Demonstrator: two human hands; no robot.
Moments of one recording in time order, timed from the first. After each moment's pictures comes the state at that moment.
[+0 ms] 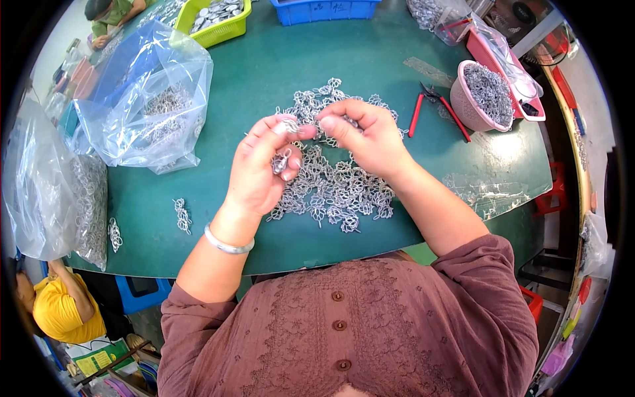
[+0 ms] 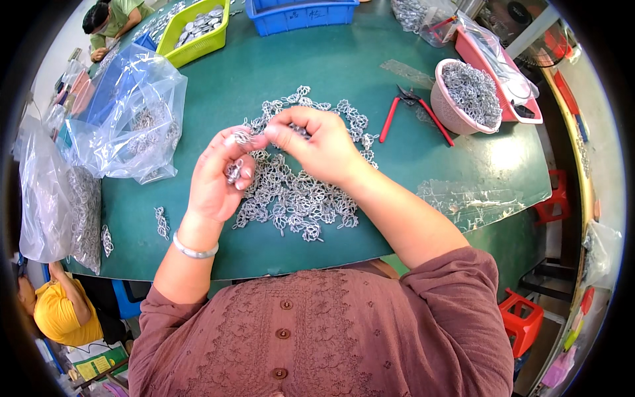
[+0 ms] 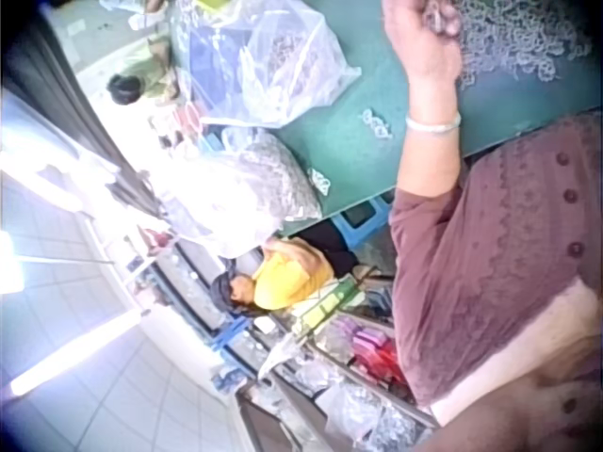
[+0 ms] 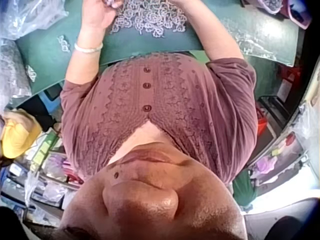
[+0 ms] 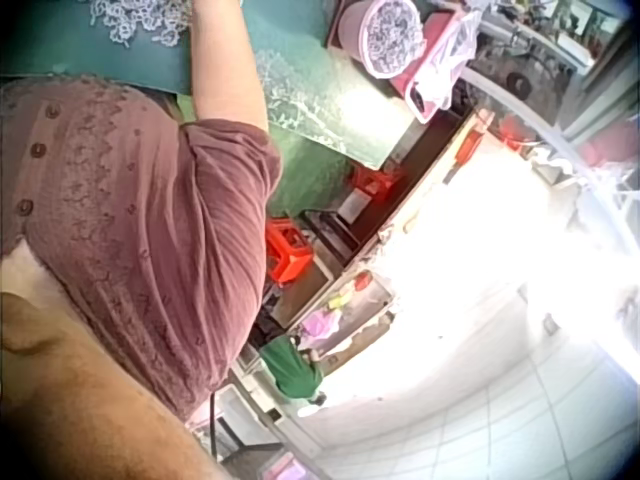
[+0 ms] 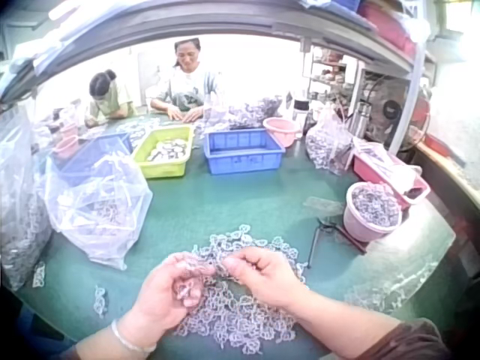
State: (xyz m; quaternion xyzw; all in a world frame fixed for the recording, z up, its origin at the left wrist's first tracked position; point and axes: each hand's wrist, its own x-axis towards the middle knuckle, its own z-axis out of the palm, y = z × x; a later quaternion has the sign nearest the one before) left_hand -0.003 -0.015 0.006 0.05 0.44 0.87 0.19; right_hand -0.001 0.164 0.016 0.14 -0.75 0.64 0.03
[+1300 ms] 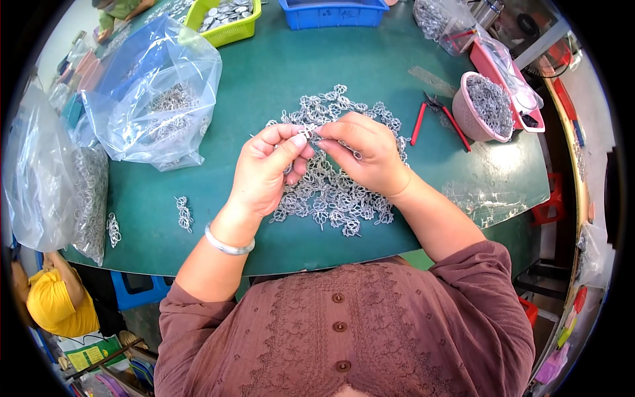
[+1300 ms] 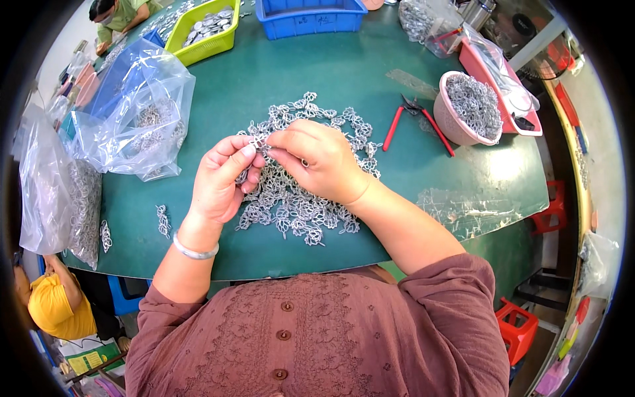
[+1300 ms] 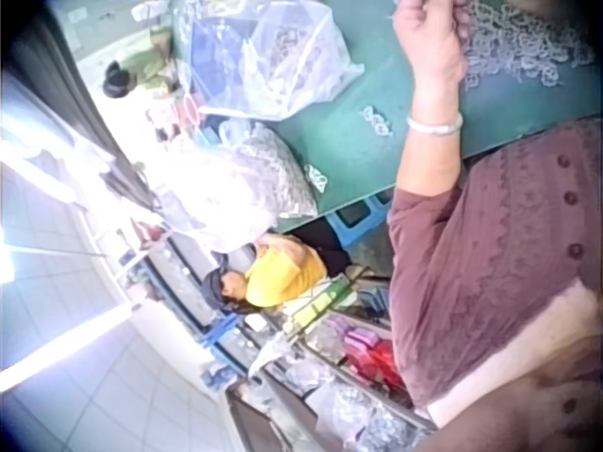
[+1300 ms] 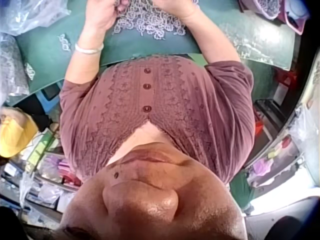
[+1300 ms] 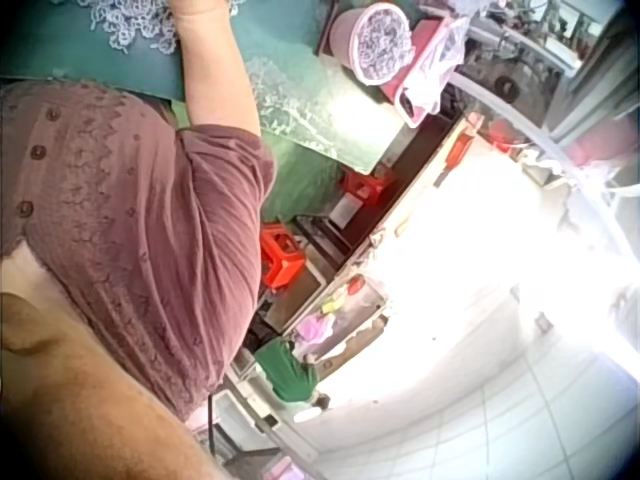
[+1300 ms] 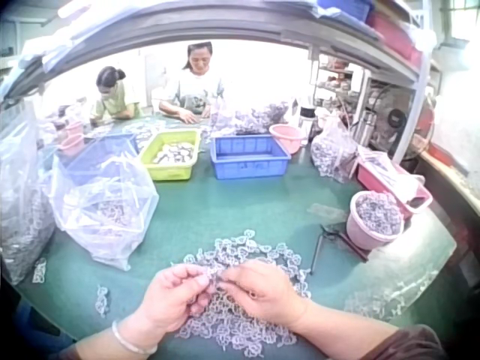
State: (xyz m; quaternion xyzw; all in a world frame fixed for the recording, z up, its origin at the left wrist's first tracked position) left_hand 0.001 -0.016 0.010 0.04 0.49 0.85 0.21; right_hand -0.004 0.160 0.013 0.35 -0.80 0.37 0.31
